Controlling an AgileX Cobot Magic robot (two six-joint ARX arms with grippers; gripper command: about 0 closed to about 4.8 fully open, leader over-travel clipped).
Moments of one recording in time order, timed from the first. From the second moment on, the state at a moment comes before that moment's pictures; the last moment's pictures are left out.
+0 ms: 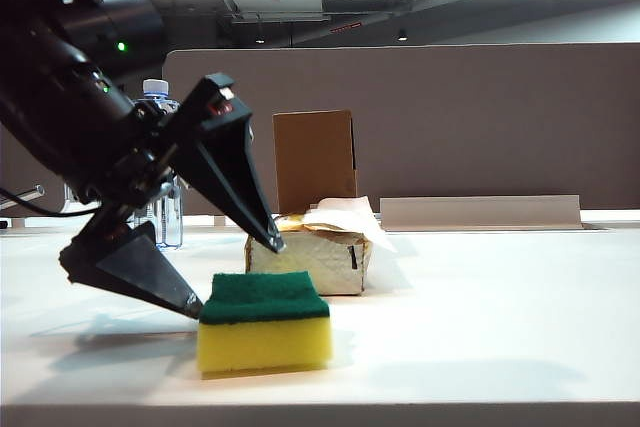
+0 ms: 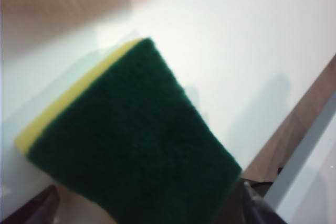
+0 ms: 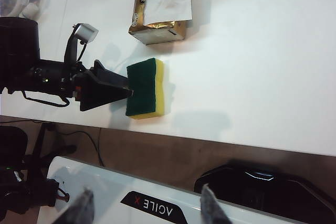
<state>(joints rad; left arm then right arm) -0.51 1.54 0.80 -0.34 0.61 -0.20 -0.02 0.59 1.15 -1.38 -0.60 0.26</state>
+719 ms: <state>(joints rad) -0.58 1.61 0.80 -0.25 0.51 -0.29 -0.02 0.59 1.15 -1.38 -0.60 0.26</state>
